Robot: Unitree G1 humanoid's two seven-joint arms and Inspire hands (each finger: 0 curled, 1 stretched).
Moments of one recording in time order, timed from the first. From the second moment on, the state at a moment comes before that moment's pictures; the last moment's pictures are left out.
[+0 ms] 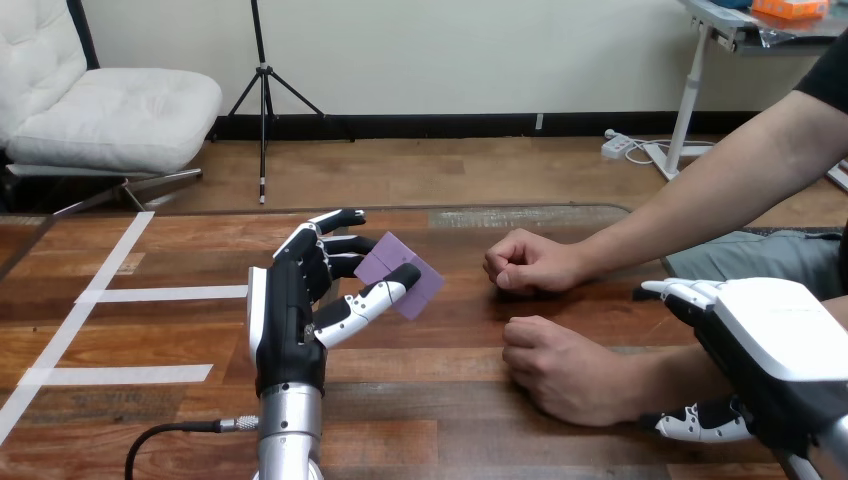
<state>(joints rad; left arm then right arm) -0.41 -0.03 0.06 1.17 0.08 -0.98 0.21 0.28 -0.56 -0.14 -0.34 -0.80 -0.14 0.24</state>
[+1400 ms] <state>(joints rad) -0.33 -0.07 0.07 1.07 -0.03 -1.01 0.05 0.11 -0.64 0.03 -0.19 -0.91 -0.01 0.38</state>
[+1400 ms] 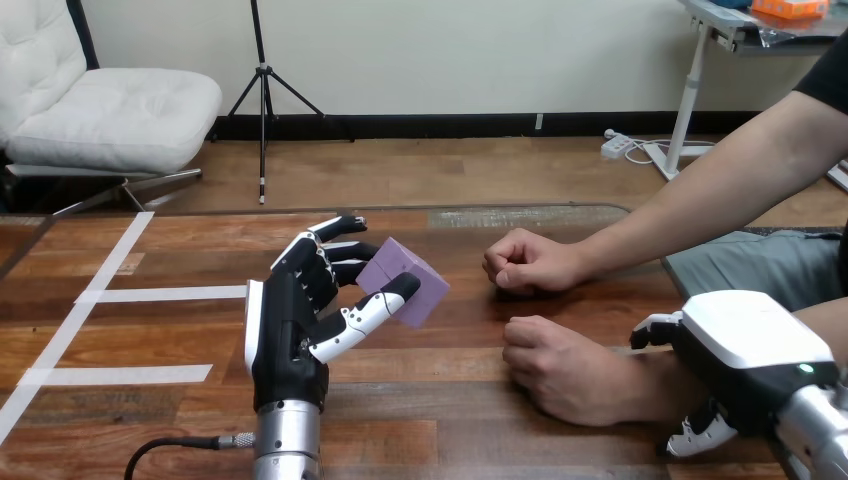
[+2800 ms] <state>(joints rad) -0.26 -0.06 0.07 0.94 -0.05 -1.04 -0.04 0.05 -0.64 0.08 -0.10 -0.96 0.02 0.39</state>
